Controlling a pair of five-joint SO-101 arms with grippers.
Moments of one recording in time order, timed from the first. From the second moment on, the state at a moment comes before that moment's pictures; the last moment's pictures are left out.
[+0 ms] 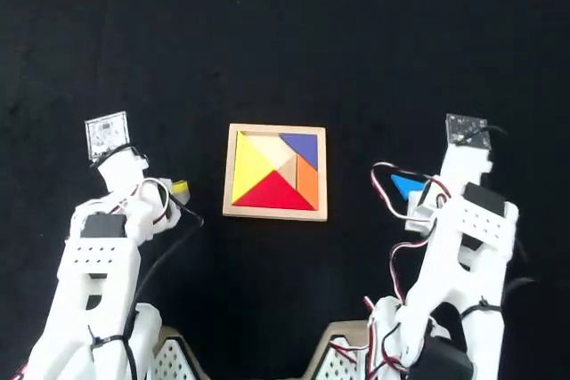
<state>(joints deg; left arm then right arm) -6.0 -46.5 71.5 42.2 12.8 27.8 -30.5 56.3 58.7 15.4</state>
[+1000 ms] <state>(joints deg) -6.0 -46.5 71.9 42.1 12.8 31.2 -6.0 47.5 50.2 15.3</state>
